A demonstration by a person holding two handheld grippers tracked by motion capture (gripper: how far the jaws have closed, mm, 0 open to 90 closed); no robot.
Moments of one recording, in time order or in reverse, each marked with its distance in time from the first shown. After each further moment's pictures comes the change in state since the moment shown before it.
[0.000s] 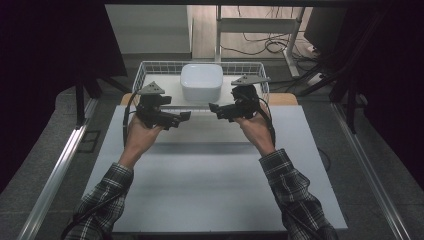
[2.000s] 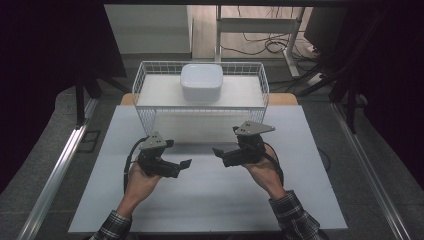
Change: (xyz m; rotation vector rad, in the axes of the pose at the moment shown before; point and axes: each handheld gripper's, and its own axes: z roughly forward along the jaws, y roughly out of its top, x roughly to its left) left arm -0.056 -0.109 -0.004 0.040 -0.063 0.015; right arm 0.042 -0.096 -0.035 0.016 0.098 -0.099
